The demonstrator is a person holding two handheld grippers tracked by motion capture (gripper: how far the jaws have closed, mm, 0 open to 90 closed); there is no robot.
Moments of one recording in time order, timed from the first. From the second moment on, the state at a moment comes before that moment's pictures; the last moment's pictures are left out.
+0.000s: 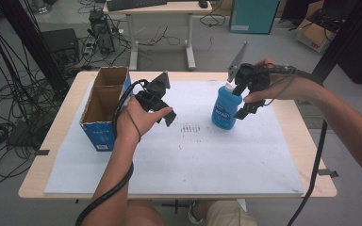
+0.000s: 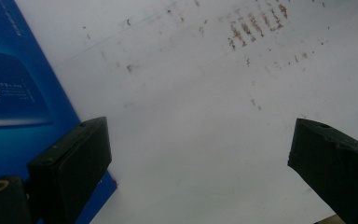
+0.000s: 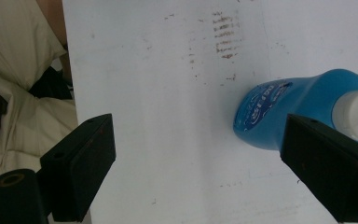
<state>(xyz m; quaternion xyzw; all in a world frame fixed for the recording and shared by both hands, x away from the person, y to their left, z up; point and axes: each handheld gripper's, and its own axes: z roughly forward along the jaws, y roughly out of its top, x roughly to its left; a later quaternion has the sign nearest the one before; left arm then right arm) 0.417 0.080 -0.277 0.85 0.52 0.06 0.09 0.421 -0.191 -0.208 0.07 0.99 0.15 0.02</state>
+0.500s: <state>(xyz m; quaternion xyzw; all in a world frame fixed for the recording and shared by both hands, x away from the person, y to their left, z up) 0.411 0.078 -0.275 0.85 0.52 0.07 0.09 0.410 -0.225 -0.207 0.11 0.98 0.17 0.03</state>
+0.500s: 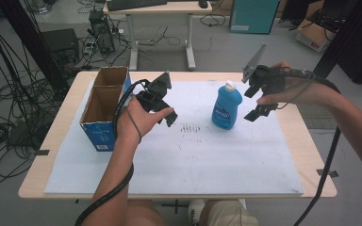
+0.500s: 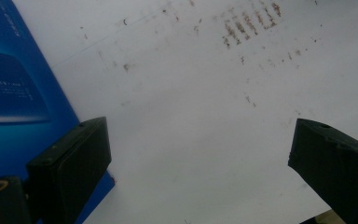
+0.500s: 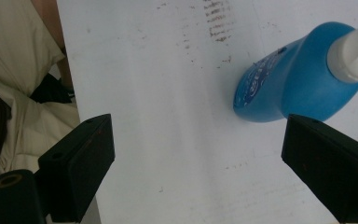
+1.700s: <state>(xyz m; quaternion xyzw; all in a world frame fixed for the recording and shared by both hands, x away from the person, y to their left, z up) 0.401 0.084 -0.278 0.85 0.51 0.06 0.10 0.407 -0.298 -0.265 0.26 0.93 0.24 0.06</state>
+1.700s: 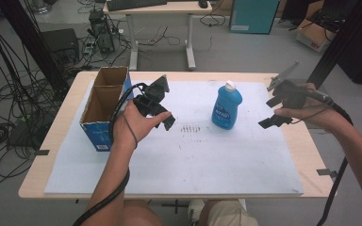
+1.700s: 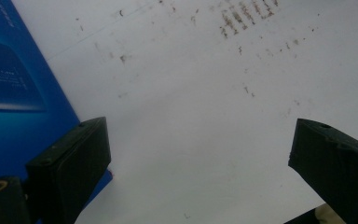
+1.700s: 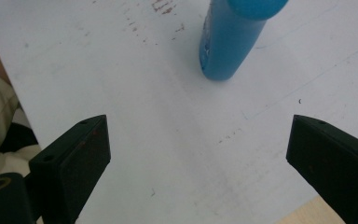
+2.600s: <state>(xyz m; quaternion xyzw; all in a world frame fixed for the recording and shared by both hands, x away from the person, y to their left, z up) 0.406 0.088 -0.284 0.85 0.51 0.06 0.09 0.436 -0.288 -0.343 0.31 0.87 0.37 0.11</state>
